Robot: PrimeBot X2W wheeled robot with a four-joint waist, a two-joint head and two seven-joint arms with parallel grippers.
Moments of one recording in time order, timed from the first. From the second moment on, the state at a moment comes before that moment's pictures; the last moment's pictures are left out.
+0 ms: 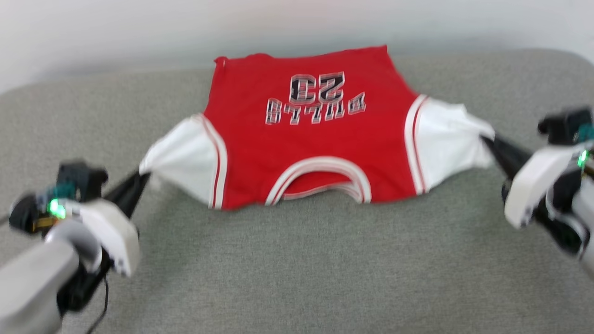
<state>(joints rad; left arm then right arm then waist) -0.75 0.86 -1.08 0.32 -1.05 0.09 -0.23 -0.85 -0.63 0.96 0.67 1.00 0.13 -0.14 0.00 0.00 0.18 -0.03</state>
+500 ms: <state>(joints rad) -0.35 1.05 -1.15 0.01 -1.19 0.28 -0.24 -0.41 -0.85 1.00 0.39 1.11 0.13 0.01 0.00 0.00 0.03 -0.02</state>
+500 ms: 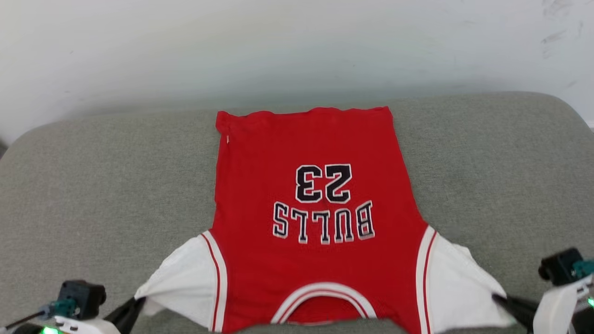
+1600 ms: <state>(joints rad) -0.52 0.92 -1.08 -0.16 -0.95 0.38 -0.26 -1.09 -0.74 0.50 0.32 0.75 0.13 0.62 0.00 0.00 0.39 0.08</state>
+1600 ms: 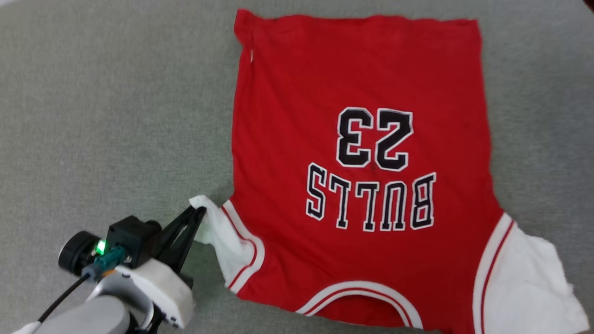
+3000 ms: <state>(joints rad) -0.53 0.86 -1.01 -0.25 -0.80 0.47 -0.26 -1.20 -0.63 0.58 0.52 0.70 0.13 0.88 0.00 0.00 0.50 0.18</state>
